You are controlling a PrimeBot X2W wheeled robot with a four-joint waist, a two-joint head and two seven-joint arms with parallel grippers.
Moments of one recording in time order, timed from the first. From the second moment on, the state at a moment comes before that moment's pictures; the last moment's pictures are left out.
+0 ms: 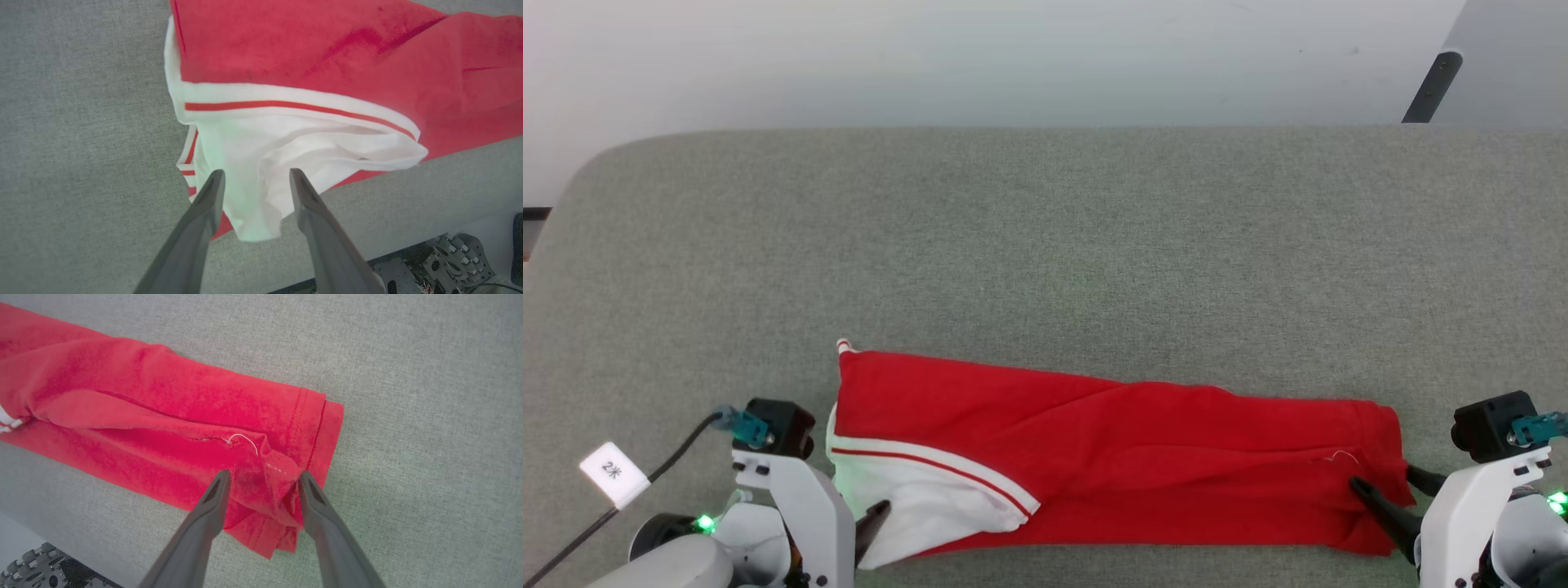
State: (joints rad) left arm -0.50 0.92 -1.03 -0.10 -1.28 0.40 0.33; right arm -0.06 -0.41 0.13 -0.07 0.54 0.13 0.69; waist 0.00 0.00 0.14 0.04
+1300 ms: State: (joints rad) left arm -0.22 0.83 -0.73 -0.08 -1.12 0.34 -0.26; right arm 0.09 -0.30 -0.08 -0.22 0.52 0.13 0.63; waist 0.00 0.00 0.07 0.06
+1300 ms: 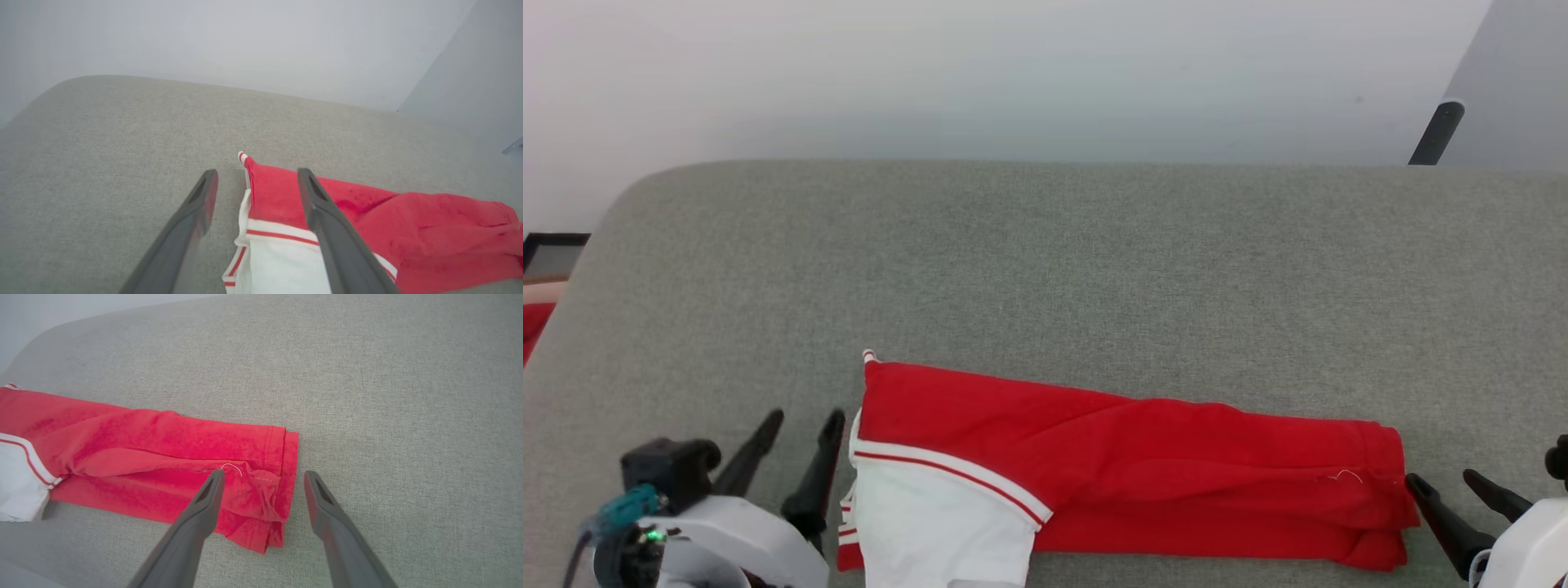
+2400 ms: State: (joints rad) left arm -0.08 0.49 -0.29 0.04 -0.80 0.09 -0.26; right arm -0.17 -0.30 -0.05 0.10 0.55 0.13 0.85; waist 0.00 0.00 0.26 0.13
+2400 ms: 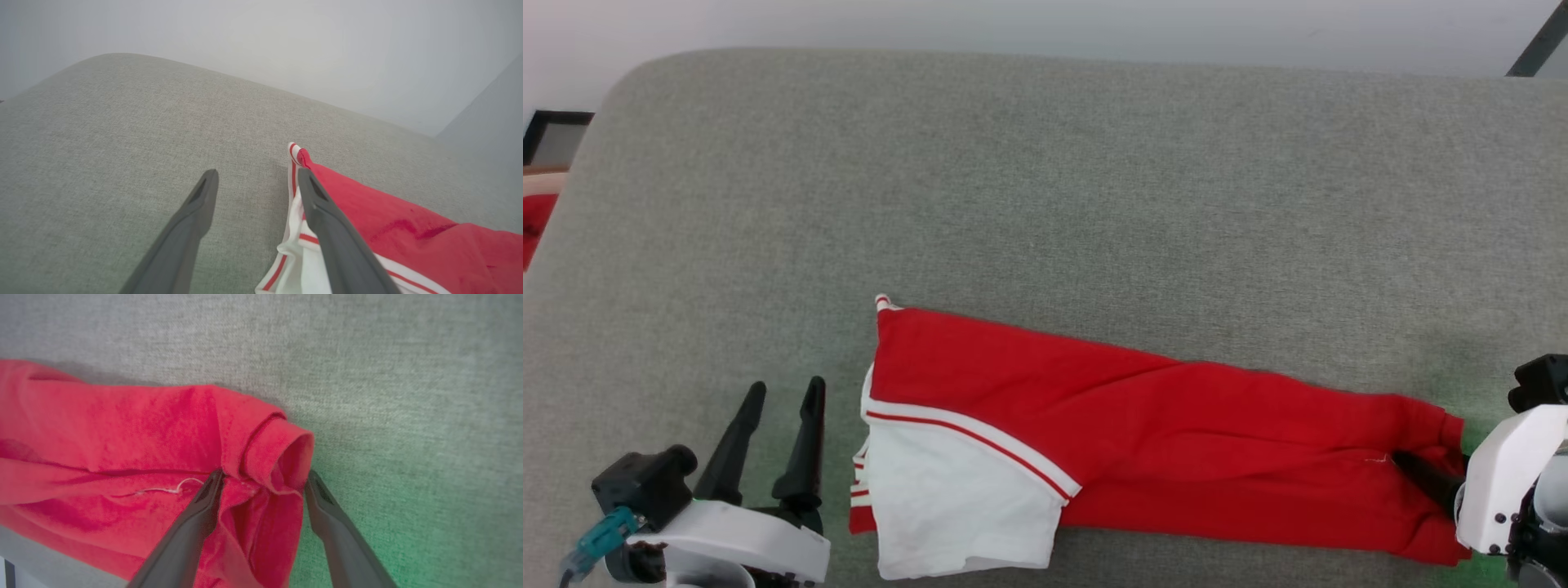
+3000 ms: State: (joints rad) left arm -0.07 0.45 -0.24 0.09 -0.78 0.05 -0.26; right arm -0.22 -0.36 -0.01 0.16 0.62 0.13 0.85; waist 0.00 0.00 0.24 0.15
